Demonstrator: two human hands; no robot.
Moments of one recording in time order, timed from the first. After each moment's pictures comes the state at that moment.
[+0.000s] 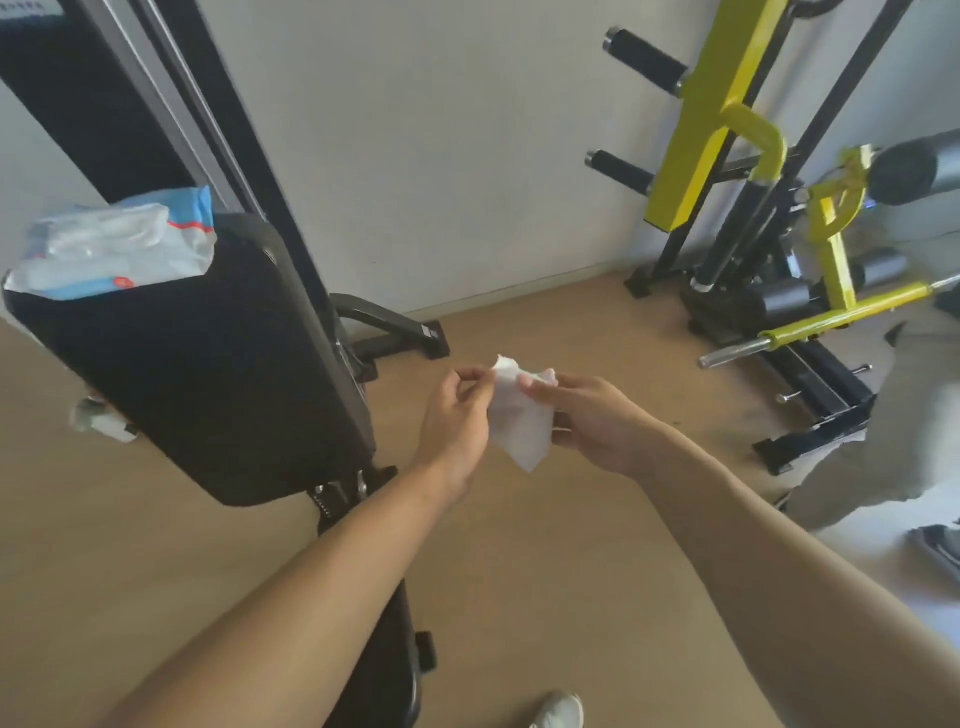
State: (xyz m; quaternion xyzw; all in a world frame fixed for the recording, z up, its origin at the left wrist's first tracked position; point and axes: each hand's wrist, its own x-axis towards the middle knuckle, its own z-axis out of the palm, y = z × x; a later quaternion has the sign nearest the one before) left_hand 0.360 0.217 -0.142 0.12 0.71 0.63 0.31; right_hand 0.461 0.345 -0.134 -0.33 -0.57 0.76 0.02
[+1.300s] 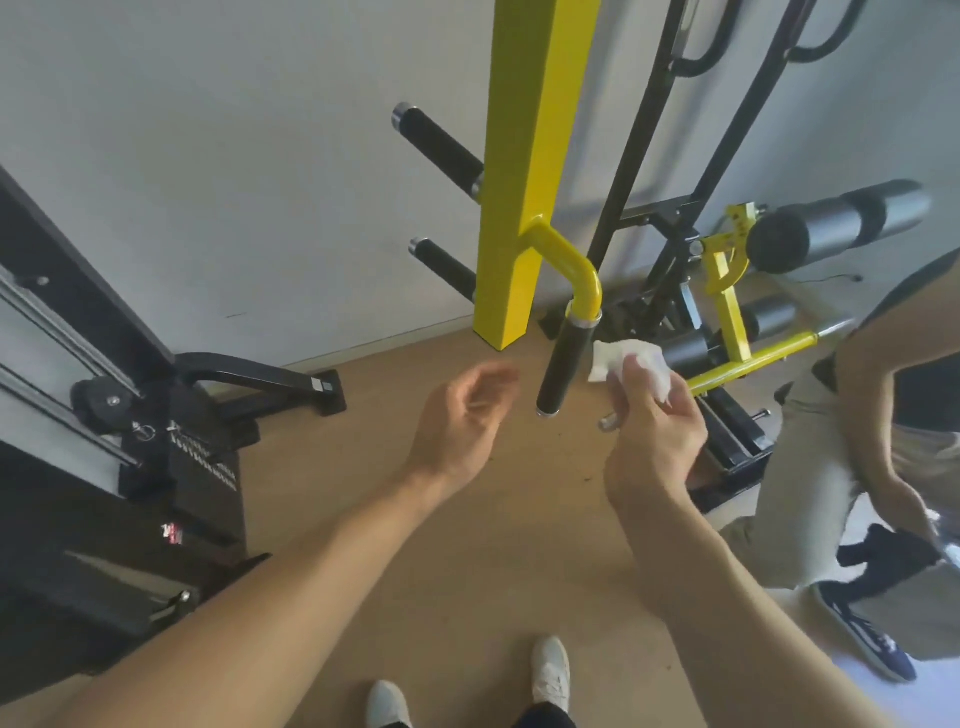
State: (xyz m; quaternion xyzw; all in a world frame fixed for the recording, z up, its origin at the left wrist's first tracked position) left_hand 0.378 0.537 -0.132 0.33 0.68 0.58 0.30; right_hand 0.514 0.636 -0.115 -0.49 -0.38 0.59 0.52
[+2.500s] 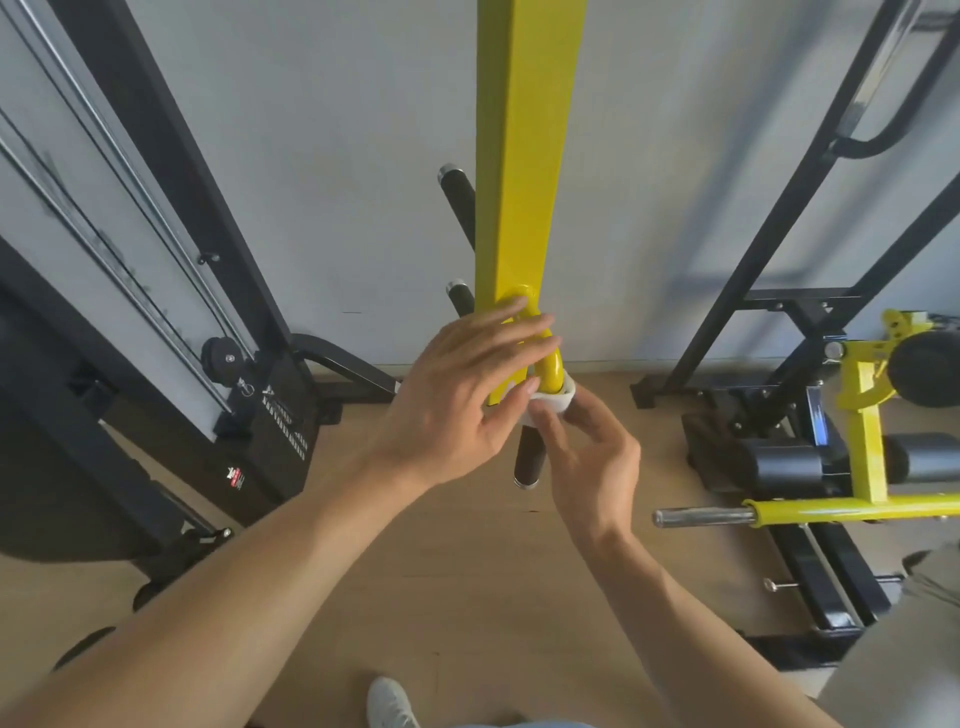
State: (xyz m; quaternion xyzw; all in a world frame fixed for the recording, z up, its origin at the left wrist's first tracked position) left_hand 0.398 0.591 -0.055 0.57 0.72 0.34 -0.21; right_hand 0.510 0.704 -0.109 -0.26 -0.70 0.58 0.34
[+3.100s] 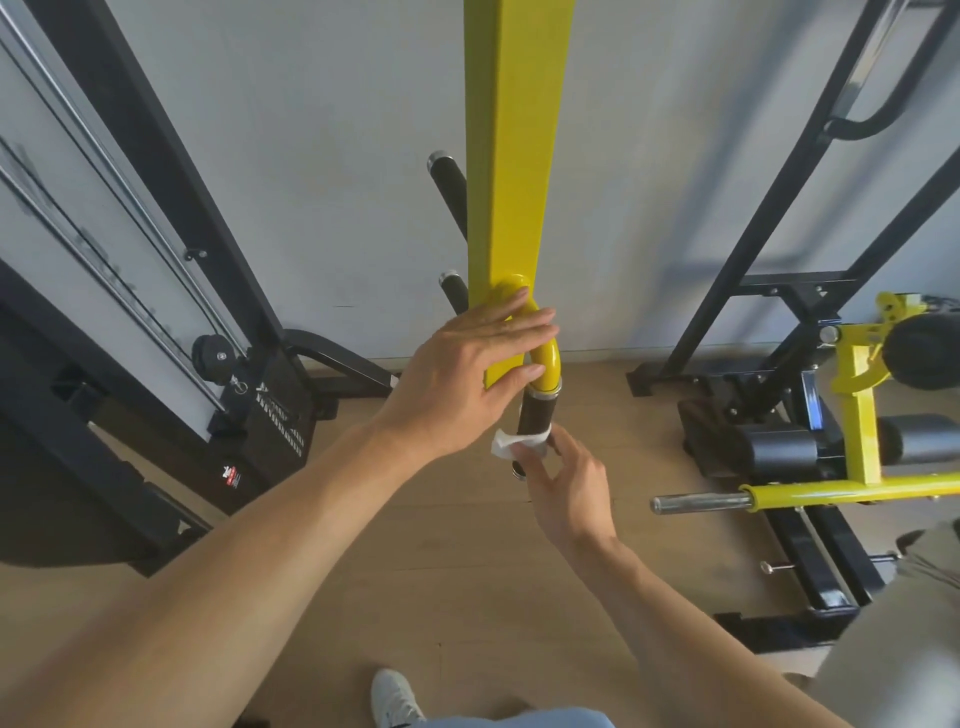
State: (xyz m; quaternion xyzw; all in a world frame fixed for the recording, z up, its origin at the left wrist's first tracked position) left_hand 0.382 0.604 -0.056 0.55 0.75 0.36 -0.08; right_hand 0.511 0.709 -0.164 -0.28 -0.84 0.42 0.21
